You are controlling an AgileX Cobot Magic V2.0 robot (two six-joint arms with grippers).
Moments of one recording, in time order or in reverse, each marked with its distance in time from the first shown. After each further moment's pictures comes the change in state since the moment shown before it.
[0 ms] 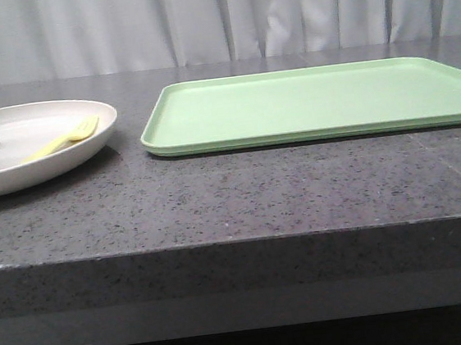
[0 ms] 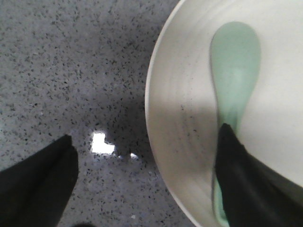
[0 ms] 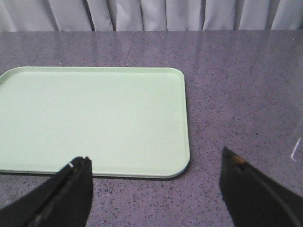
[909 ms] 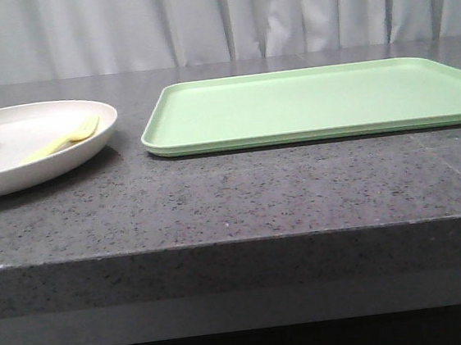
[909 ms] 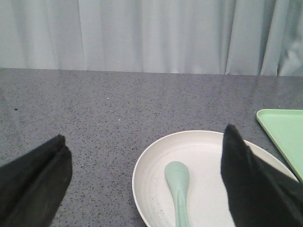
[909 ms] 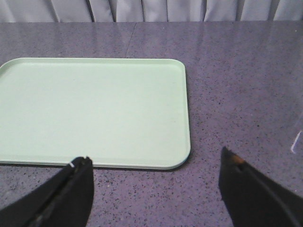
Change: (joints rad) left arm 0.000 -0.967 0.791 -0.058 -0.895 0.047; right arm 0.000 0.000 0.000 0.000 0.028 0.000
